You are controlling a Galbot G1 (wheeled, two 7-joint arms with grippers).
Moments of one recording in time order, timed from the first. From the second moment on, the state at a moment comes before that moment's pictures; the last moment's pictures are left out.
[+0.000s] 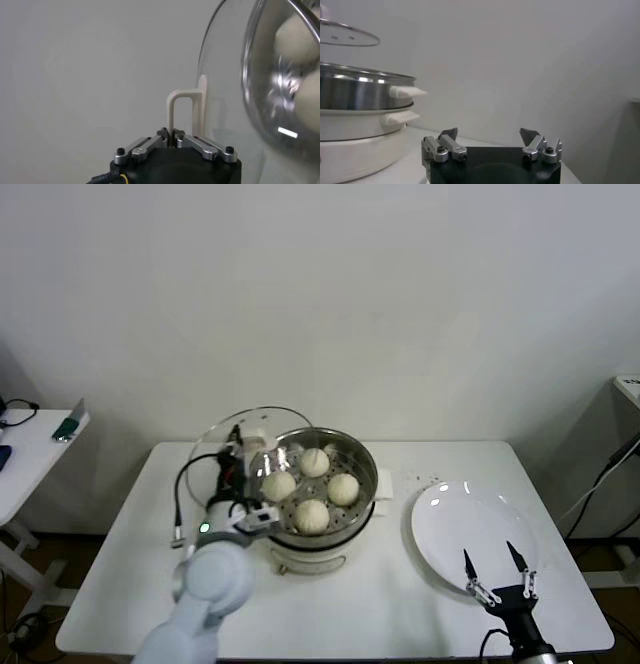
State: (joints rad) left arm 1.06 -1.33 -0.14 -2.01 1.38 0.61 0.30; right arm -1.70 1.22 0.65 1.80 0.21 0.41 -0.06
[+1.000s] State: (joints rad) left arm 1.05 -1.61 0.02 -1.81 1.77 0.62 0.34; right arm -1.70 1.24 0.64 1.76 0.20 0.47 -0.06
